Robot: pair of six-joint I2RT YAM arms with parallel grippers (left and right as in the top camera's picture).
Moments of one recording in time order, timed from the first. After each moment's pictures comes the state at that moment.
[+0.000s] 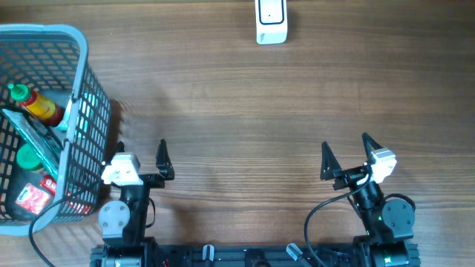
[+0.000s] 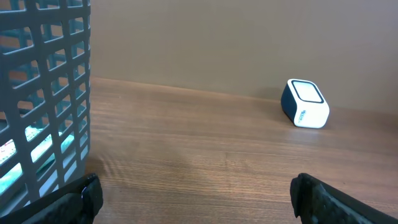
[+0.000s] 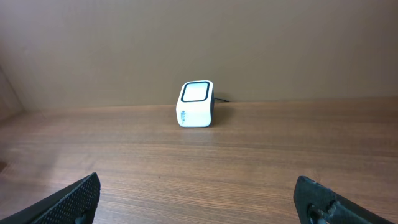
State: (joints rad) left arm 0.04 0.01 0.02 -0.08 0.05 -0.15; right arm 0.12 0.02 0.01 0.00 -0.14 0.14
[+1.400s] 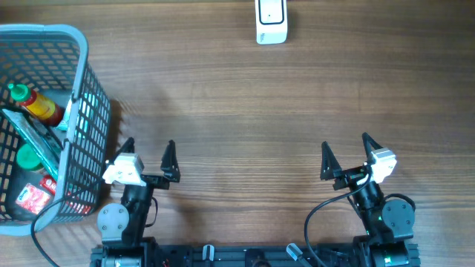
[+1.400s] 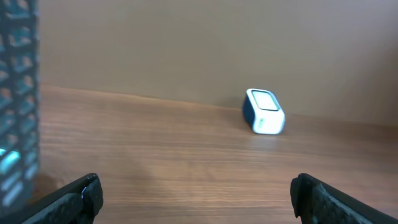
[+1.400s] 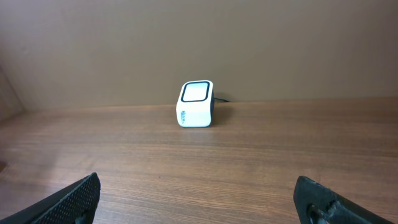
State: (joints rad) left arm 0.04 0.01 0.02 -0.02 0.20 -0.22; right arm 0.12 0.02 0.01 0.00 -0.14 0.14
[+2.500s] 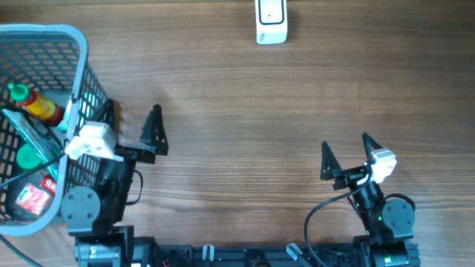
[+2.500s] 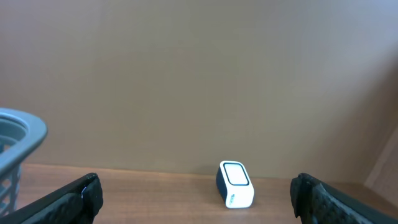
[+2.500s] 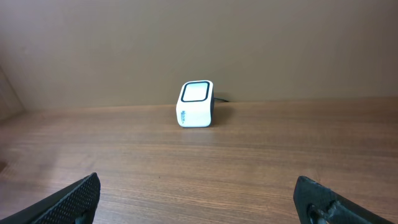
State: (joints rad) left arm 0.04 0.44 0.46 0.14 0.23 -0.27; right arm 0.12 0.02 0.01 0.00 -0.14 0.14
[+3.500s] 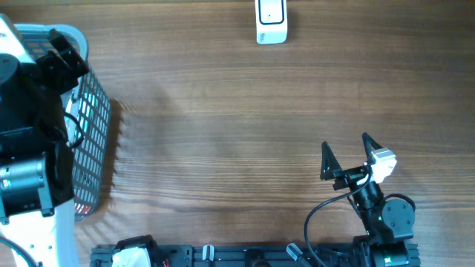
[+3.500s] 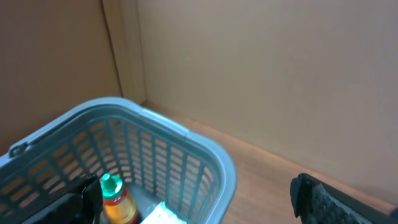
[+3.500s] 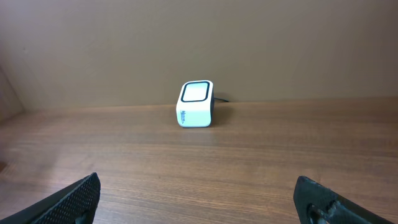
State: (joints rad) left arm 0.17 1.10 1.46 -0.66 -0.29 -0.16; right arm 0.12 0.02 0.01 0.00 -0.14 0.14
